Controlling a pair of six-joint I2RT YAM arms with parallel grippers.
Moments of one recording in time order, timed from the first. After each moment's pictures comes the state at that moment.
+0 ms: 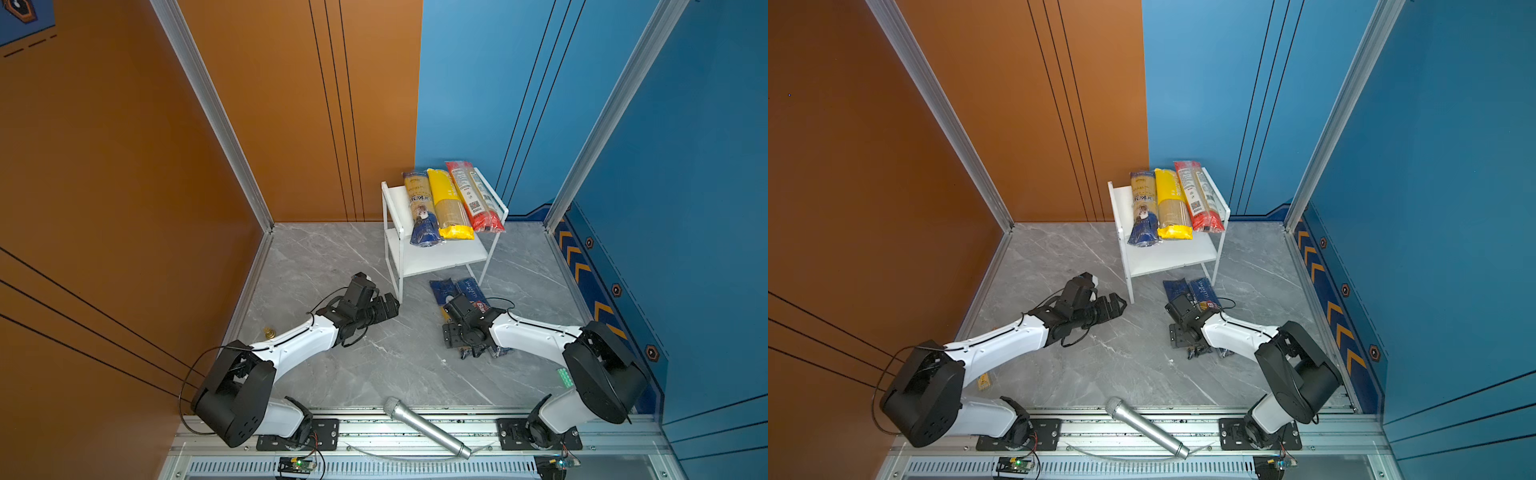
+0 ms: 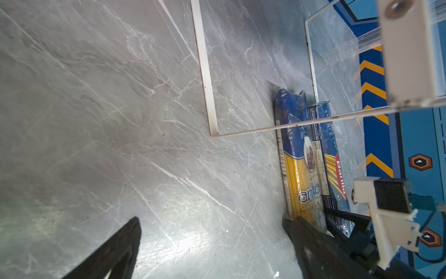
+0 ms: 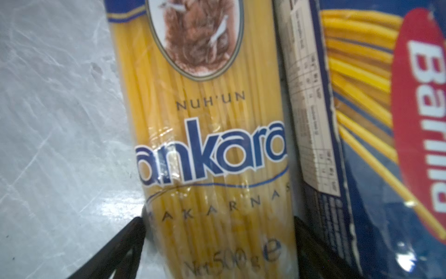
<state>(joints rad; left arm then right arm) -0.55 1.40 0.73 -0.11 0.09 -0.84 0.68 1.55 0.77 -0.48 0.23 0.53</state>
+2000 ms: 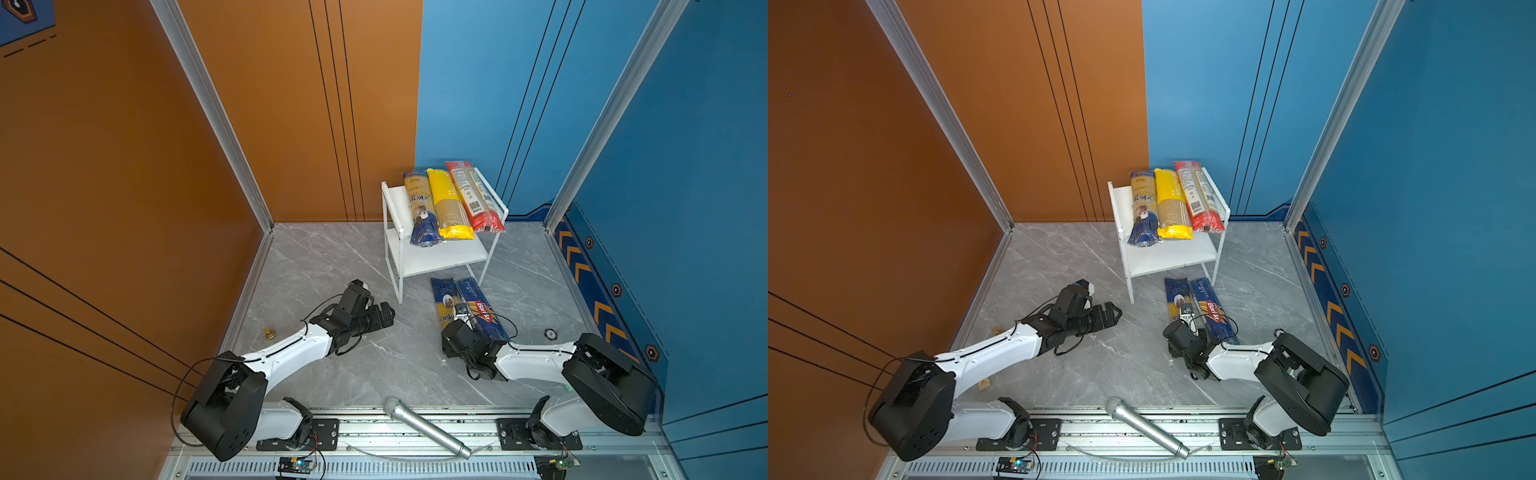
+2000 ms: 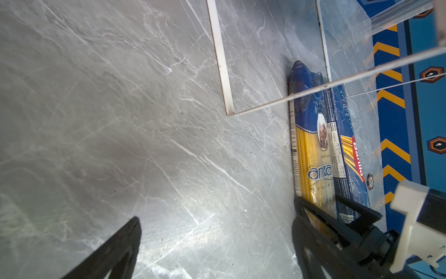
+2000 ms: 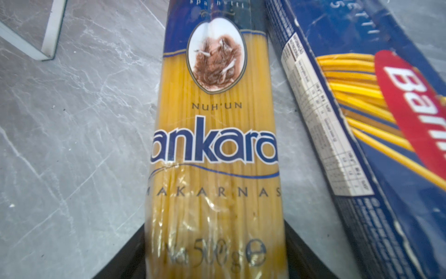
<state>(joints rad) -0.55 1.32 0.66 -0.14 0.10 -0.79 0.84 1.49 0.47 0.08 0.45 0.60</state>
